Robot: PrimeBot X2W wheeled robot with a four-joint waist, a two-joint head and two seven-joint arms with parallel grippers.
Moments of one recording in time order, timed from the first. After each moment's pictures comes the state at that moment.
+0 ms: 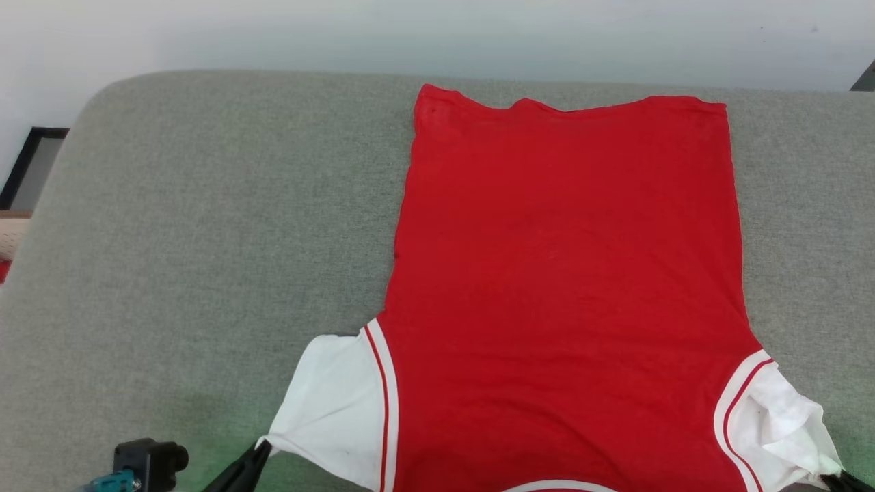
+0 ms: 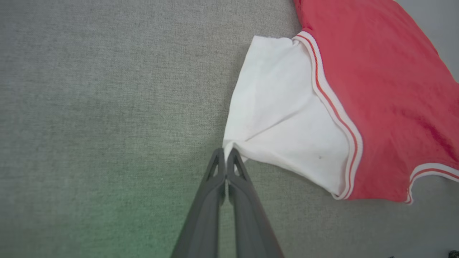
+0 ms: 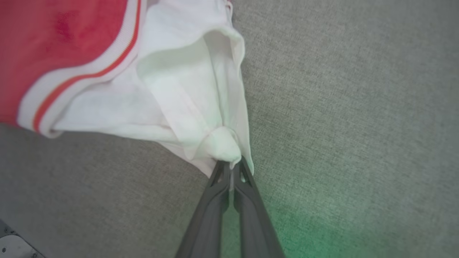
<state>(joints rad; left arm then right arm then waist) -0.14 0.86 -0.85 0.05 -1.18 0.14 -0.26 0.16 -0.85 0.38 0.17 0.63 0.13 -0.14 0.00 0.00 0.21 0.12</state>
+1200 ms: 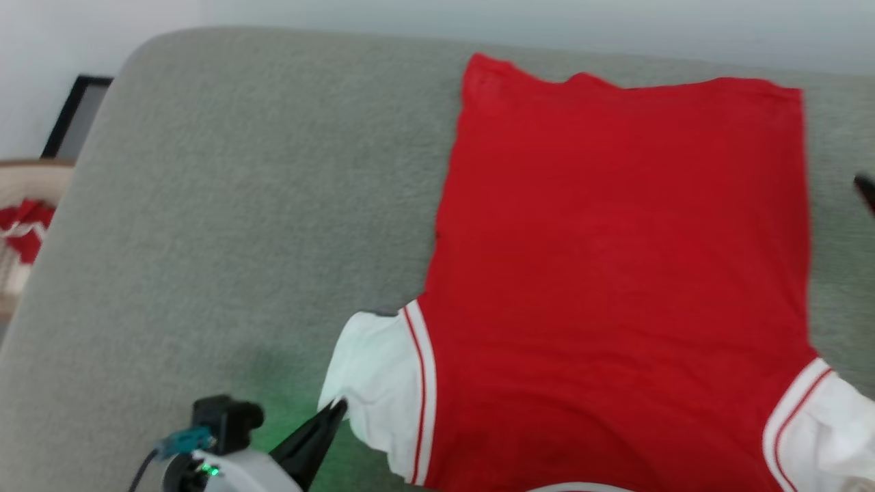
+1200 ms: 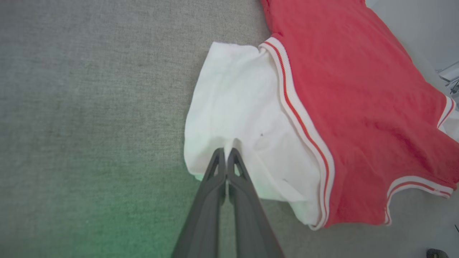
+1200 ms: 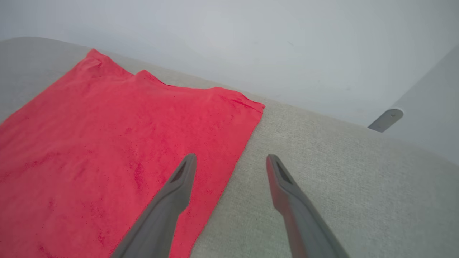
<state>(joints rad) -0.28 0.71 -0.90 0.10 -1.11 0.07 -0.23 -0.50 -0.76 0.20 0.17 0.72 0.13 0.39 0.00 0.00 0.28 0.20</state>
